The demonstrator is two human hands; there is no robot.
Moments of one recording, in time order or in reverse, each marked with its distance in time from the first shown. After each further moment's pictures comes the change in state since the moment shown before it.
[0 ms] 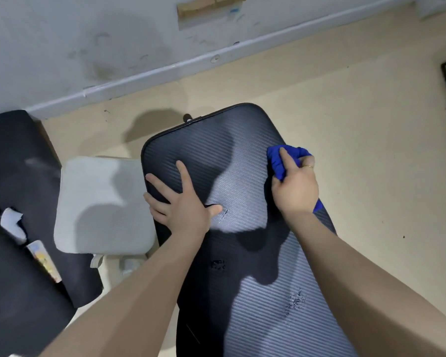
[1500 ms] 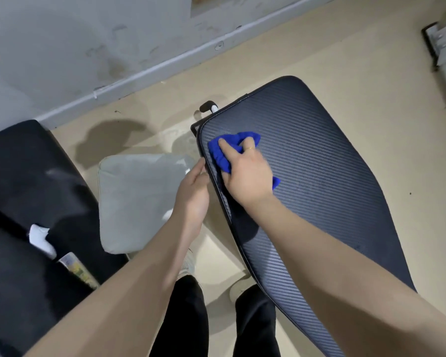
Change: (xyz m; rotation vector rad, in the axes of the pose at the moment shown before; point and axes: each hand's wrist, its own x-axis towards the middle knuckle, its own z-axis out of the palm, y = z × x) left_hand 0.028 -0.102 -0.081 -0.951 -0.375 0.206; right_hand -0.090 -0.170 0.065 -0.144 -0.094 -0.245
